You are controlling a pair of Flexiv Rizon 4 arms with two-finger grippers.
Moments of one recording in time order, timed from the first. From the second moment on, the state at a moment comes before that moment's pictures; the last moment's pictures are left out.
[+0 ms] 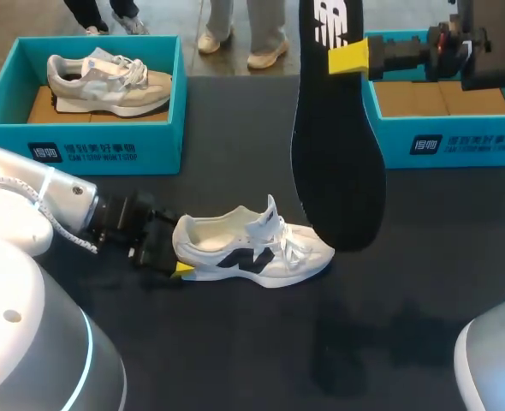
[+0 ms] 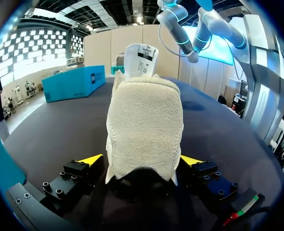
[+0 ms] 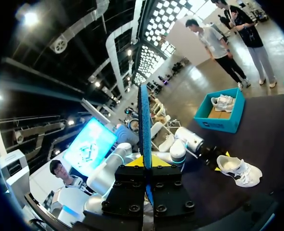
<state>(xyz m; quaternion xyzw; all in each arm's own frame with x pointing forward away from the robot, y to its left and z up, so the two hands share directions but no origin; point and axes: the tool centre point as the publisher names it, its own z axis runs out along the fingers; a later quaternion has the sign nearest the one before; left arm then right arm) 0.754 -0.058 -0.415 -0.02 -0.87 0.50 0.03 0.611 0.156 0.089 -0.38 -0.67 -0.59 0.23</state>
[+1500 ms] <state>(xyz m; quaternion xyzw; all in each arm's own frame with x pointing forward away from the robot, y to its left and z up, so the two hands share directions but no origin) 0.744 -0.025 -0.346 -0.06 -0.98 0.20 -0.01 0.611 0.156 0.089 -0.38 -0.67 -0.59 0.23</state>
